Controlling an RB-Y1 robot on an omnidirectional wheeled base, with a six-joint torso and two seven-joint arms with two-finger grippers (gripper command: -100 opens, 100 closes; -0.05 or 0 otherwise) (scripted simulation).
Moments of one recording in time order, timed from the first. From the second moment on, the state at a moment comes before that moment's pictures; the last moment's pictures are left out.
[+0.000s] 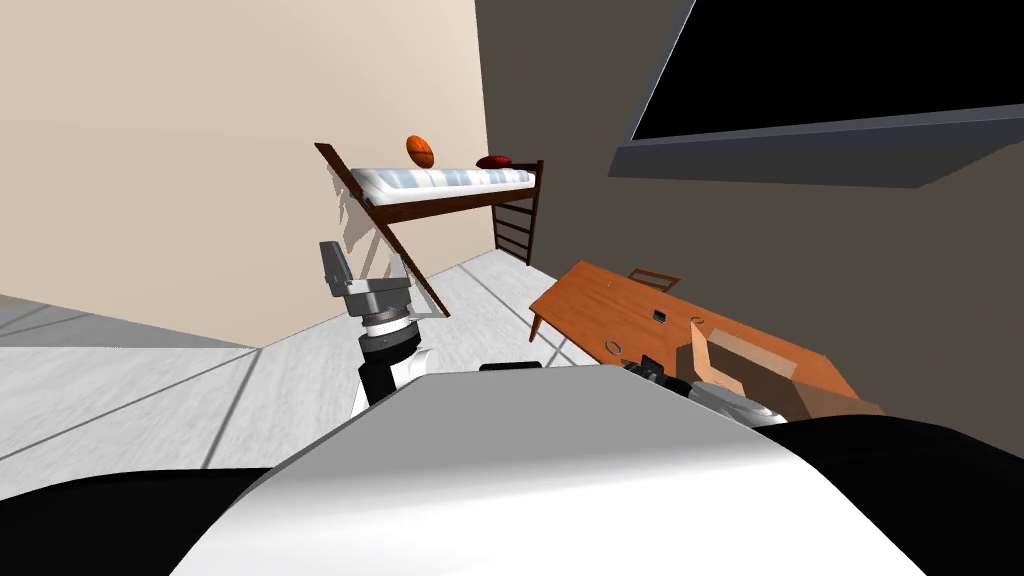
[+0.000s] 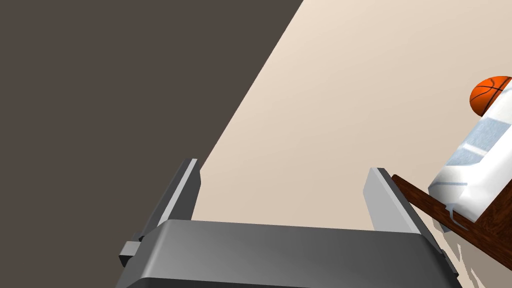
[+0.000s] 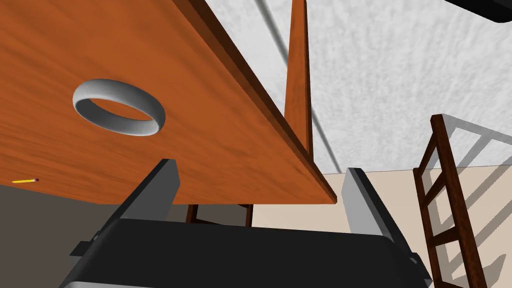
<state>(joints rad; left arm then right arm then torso) 0.51 -0.02 0.02 -2.37 0.00 -0.56 0.14 0.51 -1.09 0.36 -1.22 0.62 -0.47 0.25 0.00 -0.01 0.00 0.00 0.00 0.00</state>
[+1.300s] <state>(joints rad) 0.51 -0.02 0.02 -2.37 0.00 -0.56 0.14 0.45 -1.15 0.60 -0.94 0.72 -0.47 0.24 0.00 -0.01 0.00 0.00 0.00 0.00</state>
